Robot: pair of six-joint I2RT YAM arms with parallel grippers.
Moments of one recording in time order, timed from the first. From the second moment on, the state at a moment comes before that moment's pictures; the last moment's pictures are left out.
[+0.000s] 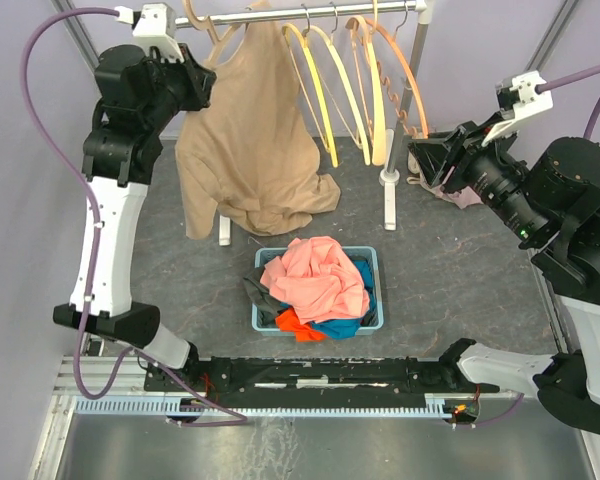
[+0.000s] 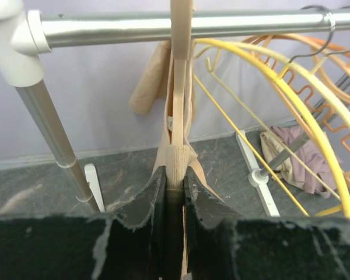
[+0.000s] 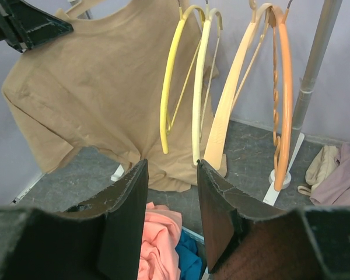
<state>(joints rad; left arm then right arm) -0.22 1.56 2.15 -0.66 0.07 -0.16 0.67 1.11 1.93 -0.79 0.17 0.16</state>
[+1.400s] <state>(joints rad) -0.23 1.07 1.72 -0.69 0.43 -0.19 0.67 1.52 2.04 -0.55 -0.14 0.34</state>
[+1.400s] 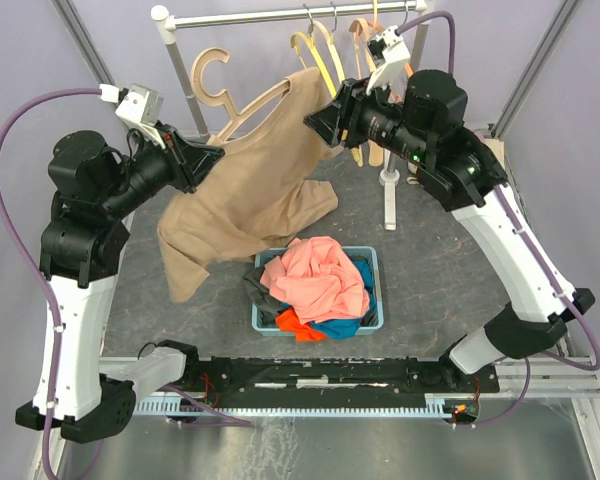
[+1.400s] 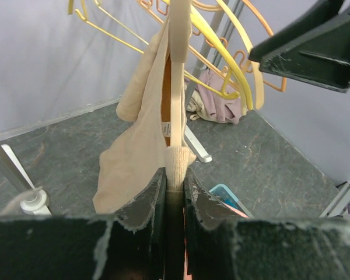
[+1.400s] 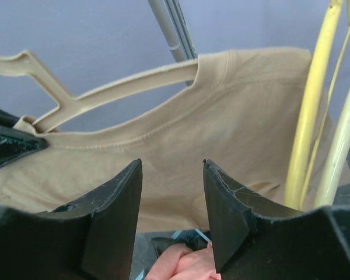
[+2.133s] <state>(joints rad) -0.23 1.10 1.72 -0.71 0.48 -0.22 0.79 1.66 2.28 -0.50 -0.20 0.27</state>
